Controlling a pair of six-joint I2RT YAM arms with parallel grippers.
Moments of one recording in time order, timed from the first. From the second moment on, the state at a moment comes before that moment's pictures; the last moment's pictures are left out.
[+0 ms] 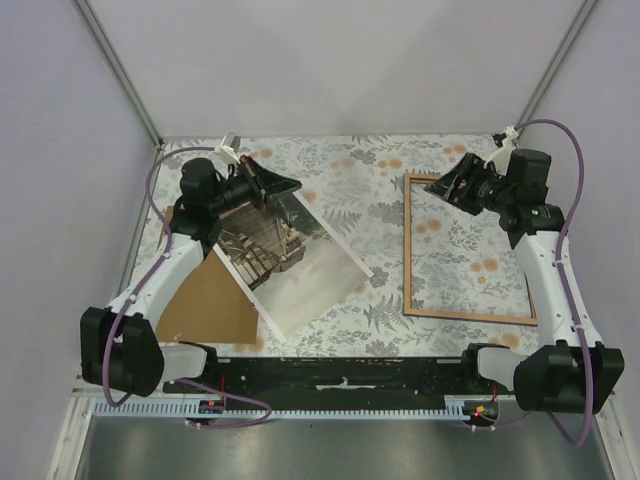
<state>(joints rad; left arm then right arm) -0.22 1.29 0.92 0.29 0.78 -1.20 -0.07 1.18 1.14 -0.46 -0.59 0.51</state>
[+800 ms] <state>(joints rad) -0.20 1.07 1.30 -0.47 0.13 -0.74 0.32 1.65 1.11 -0.60 0.11 0.52</state>
